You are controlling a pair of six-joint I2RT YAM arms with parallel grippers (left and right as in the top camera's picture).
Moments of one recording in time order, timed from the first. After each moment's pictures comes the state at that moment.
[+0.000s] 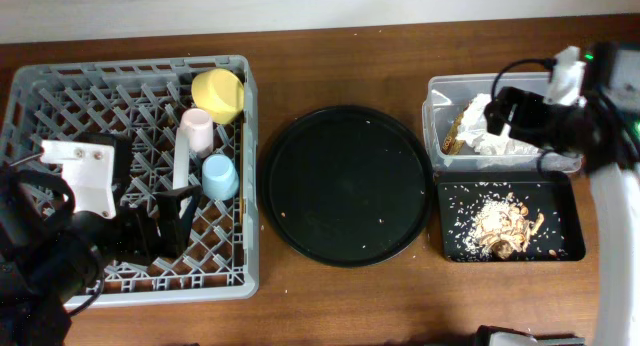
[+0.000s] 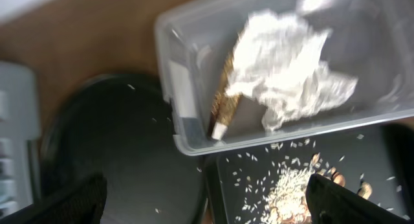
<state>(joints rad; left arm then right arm) 0.18 1.06 1.76 -1.45 0.48 0.13 -0.22 1.38 1.55 -1.11 -0.23 0.15</state>
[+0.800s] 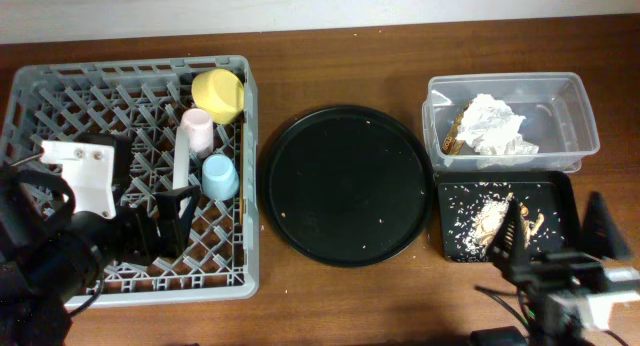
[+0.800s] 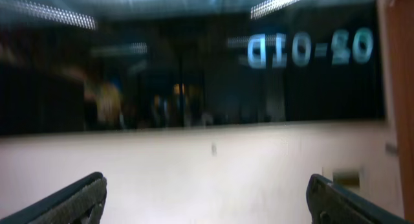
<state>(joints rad) 0.18 1.06 1.76 -1.46 0.47 0.13 0.07 0.02 0.40 0.09 0.04 0.04</state>
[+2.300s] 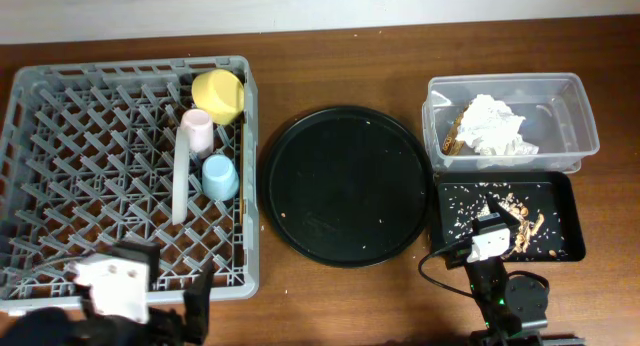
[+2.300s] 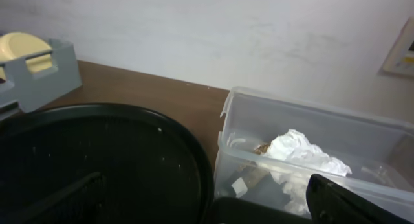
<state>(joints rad) 0.09 0.59 1.34 -1.34 0.33 0.13 0.07 0.01 0.01 -0.06 -0.10 -0.14</state>
